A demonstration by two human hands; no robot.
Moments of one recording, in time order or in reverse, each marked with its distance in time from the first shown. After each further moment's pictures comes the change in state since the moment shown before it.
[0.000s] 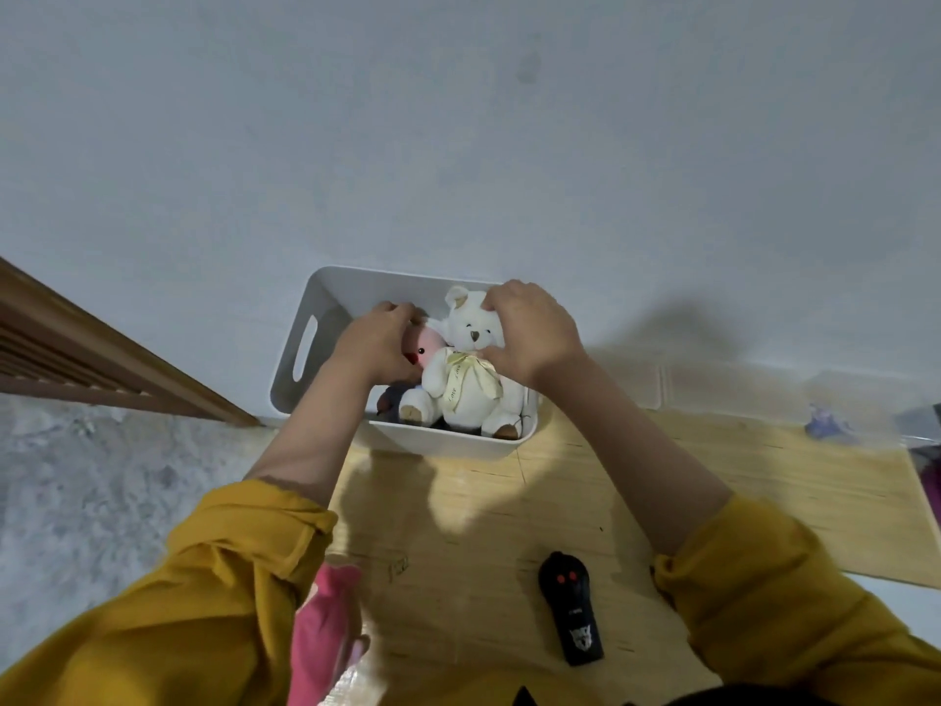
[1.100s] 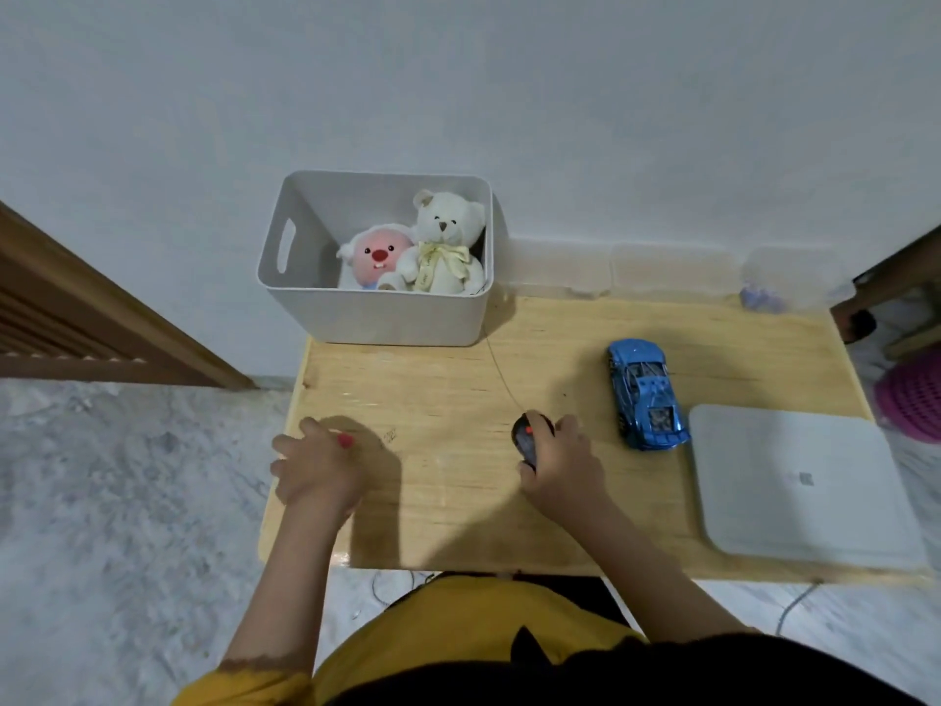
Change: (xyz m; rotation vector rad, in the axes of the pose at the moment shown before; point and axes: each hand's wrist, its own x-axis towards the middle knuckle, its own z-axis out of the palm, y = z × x) left_hand -0.233 0.006 0.117 -0.066 -0.005 -0.825; right_hand -0.271 -0.007 0.113 0.086 -0.213 0.476
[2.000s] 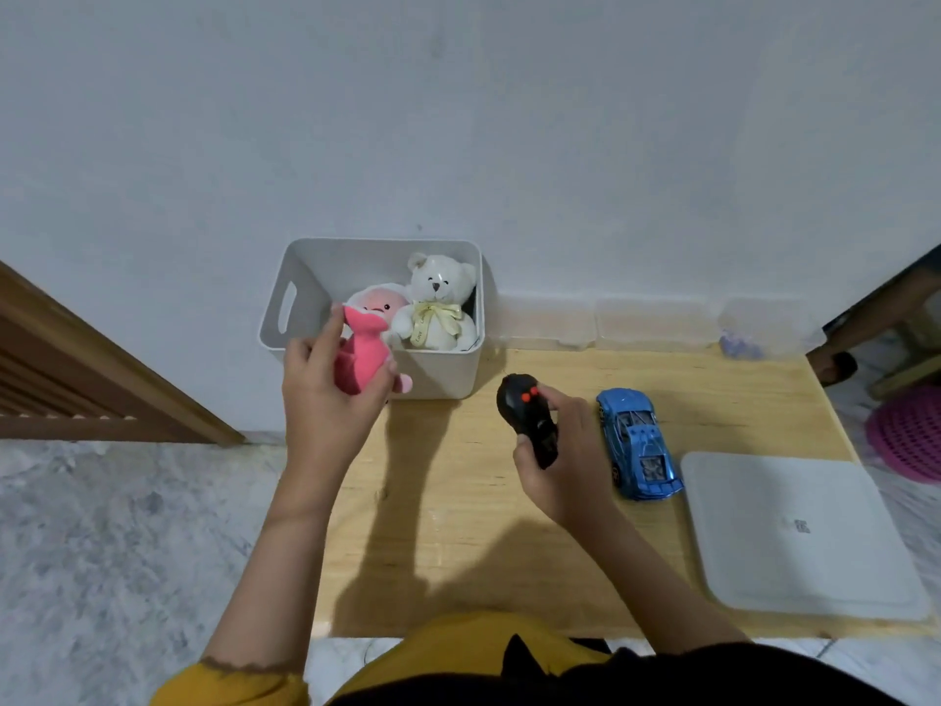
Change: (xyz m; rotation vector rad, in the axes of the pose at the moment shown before) left_hand -0.013 0.061 -0.086 -0.797 0.434 0.834; right_hand 0.015 -0.015 -0.054 0.390 0.620 -0.314
